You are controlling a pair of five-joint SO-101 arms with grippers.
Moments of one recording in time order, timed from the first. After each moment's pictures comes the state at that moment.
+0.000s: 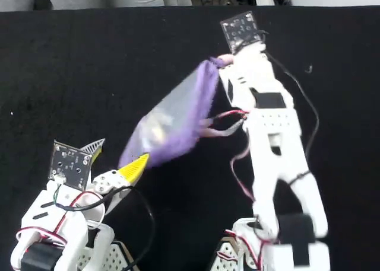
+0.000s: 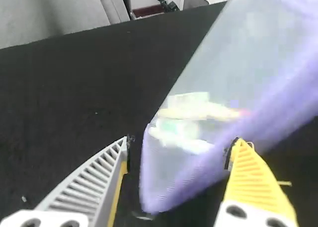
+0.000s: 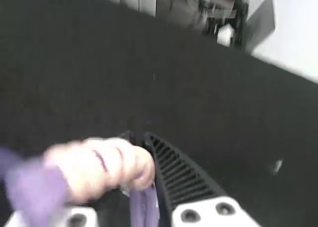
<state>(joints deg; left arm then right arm) 8.9 -104.5 58.7 76.1 -5.2 -2.3 -15.2 28.7 31.5 20.7</state>
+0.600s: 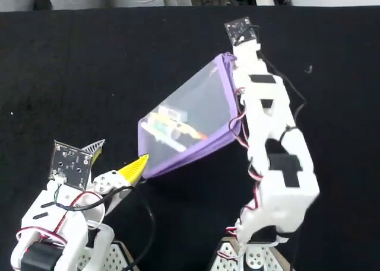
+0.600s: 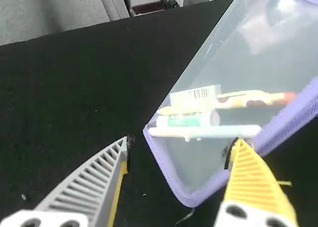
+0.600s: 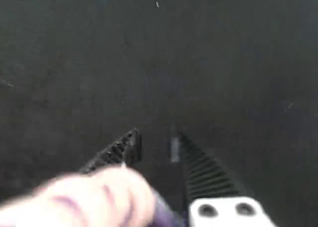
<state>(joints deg) 8.9 -104.5 58.7 76.6 -5.2 0.7 17.2 11.5 32.1 20.6</state>
